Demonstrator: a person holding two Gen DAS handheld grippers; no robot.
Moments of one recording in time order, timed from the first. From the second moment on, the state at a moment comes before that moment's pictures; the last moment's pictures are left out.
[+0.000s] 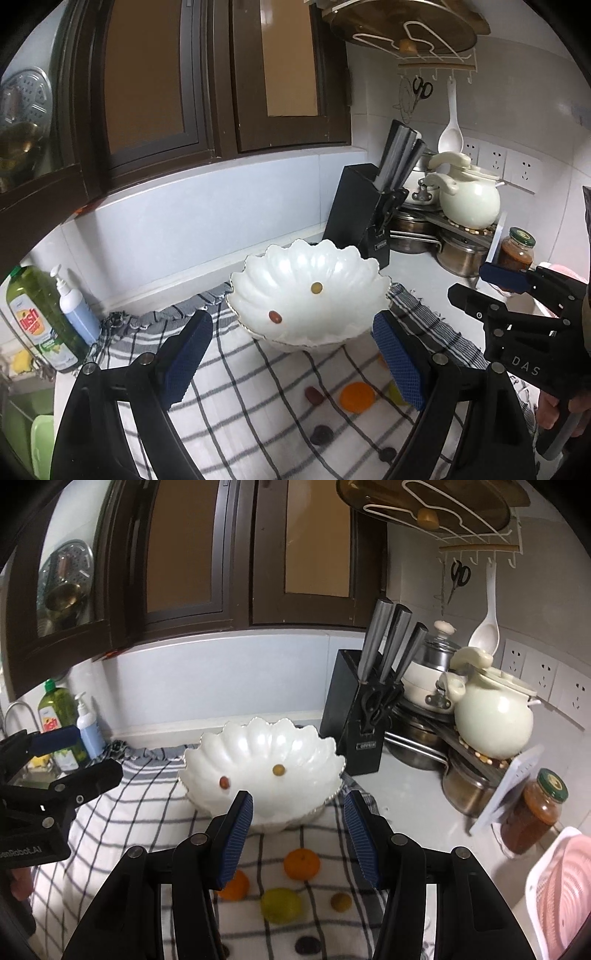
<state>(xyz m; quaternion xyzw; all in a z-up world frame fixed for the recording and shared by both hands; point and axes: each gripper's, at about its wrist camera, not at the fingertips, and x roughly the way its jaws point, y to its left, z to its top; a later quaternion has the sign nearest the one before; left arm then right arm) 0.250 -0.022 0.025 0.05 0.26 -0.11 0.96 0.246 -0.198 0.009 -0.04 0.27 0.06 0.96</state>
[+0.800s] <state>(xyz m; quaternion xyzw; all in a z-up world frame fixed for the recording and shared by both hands) 0.181 -0.055 -0.028 0.07 0.27 -0.10 0.95 0.188 -0.224 -0.036 -0.08 0.29 0.09 0.95</state>
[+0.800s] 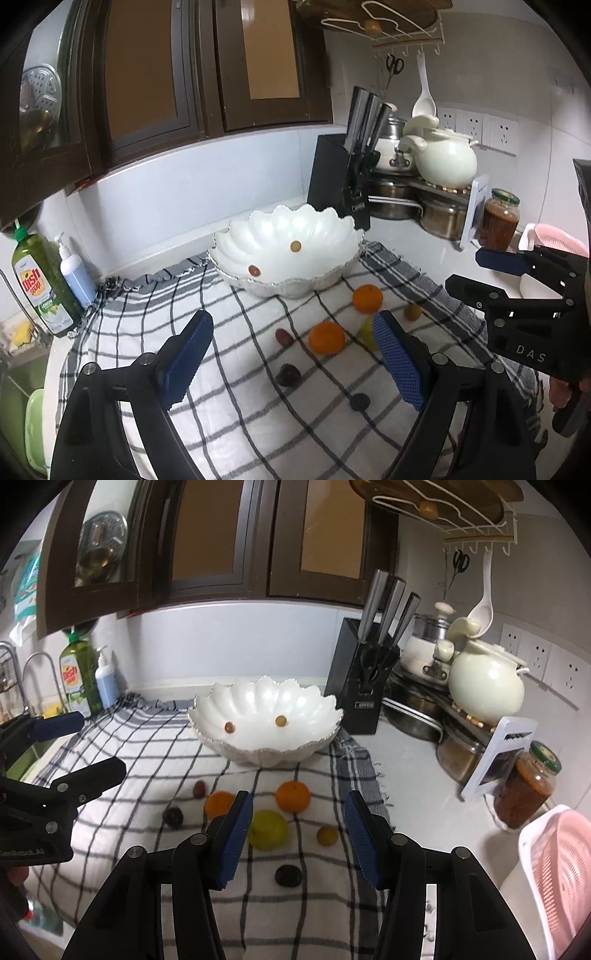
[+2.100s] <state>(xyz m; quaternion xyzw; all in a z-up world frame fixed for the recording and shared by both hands) 0.191 -0.109 -0.136 0.11 0.41 -0.15 0.89 0.213 -0.234 -0.139 -0.05 0.41 0.12 0.90</state>
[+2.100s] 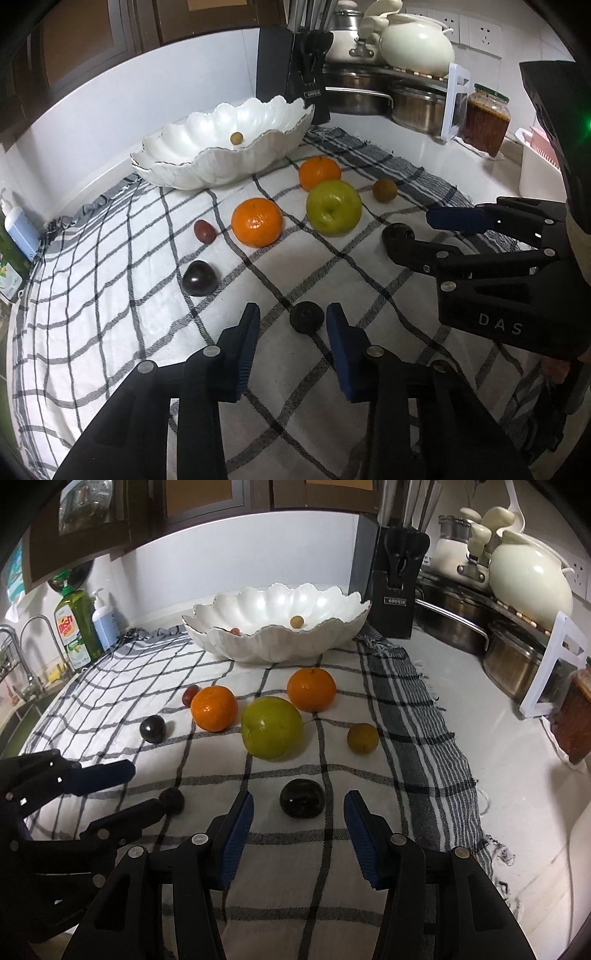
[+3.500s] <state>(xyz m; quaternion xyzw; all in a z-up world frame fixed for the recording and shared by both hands) 0.206 -0.105 -0.123 0.08 0.39 -0.16 0.90 0.215 -0.230 -0.127 -0.04 0.39 0.12 0.91</state>
